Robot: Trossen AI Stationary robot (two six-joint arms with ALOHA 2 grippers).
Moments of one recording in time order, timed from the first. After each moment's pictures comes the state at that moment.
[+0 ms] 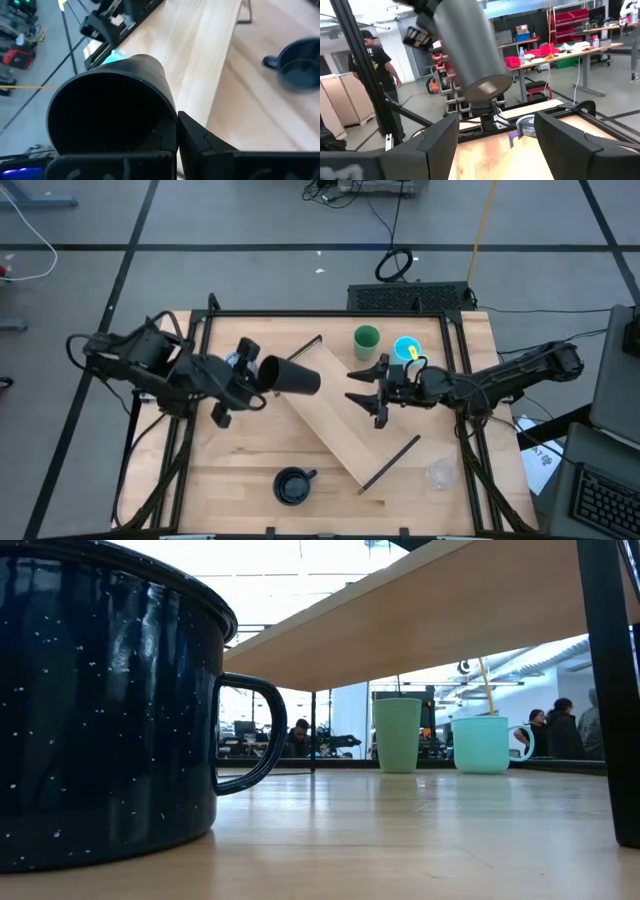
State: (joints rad) left arm -0.31 1.41 1.90 -1.29 -0.31 0.49; right arm 0.21 1.20 0.69 0.59 0.32 0.20
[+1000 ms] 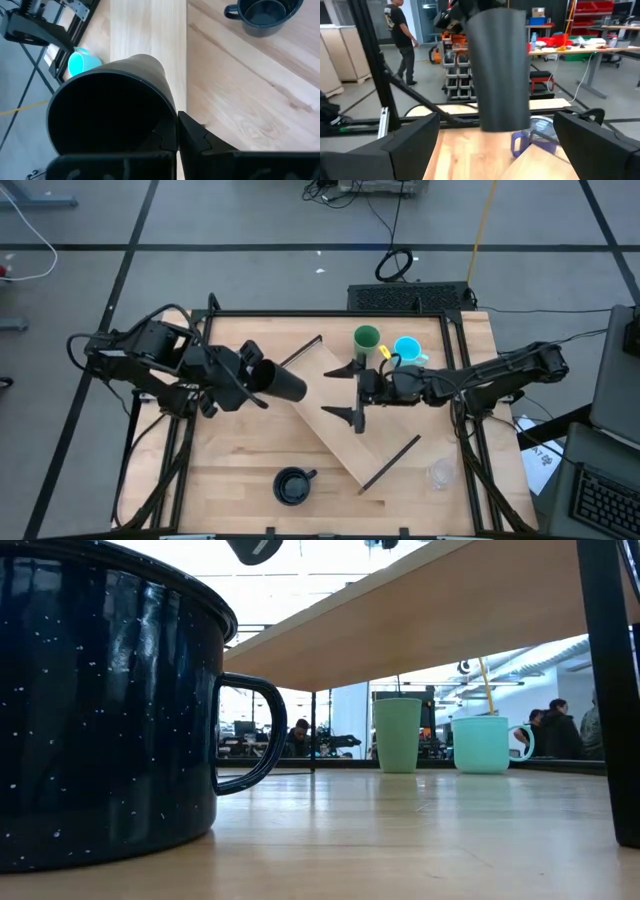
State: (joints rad) left arm -0.24 1.41 1.90 -1.46 -0.15 0.73; right arm 0.18 1.37 0.98 0.35 0.23 0.06
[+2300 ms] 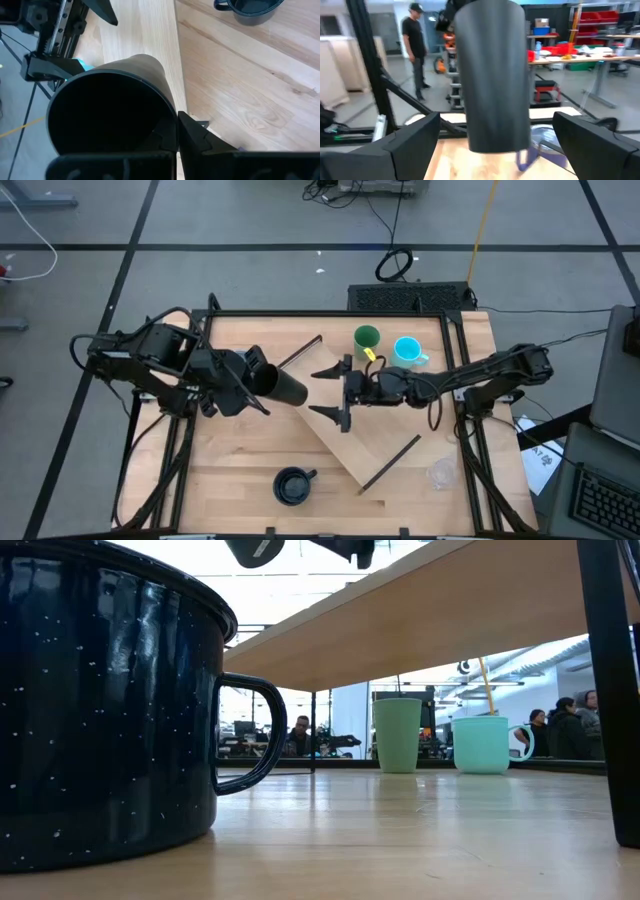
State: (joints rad) left arm -0.24 1.43 1.90 -1.47 -0.13 0.85; right arm 0.14 1.51 0.97 0.57 0.15 0.06
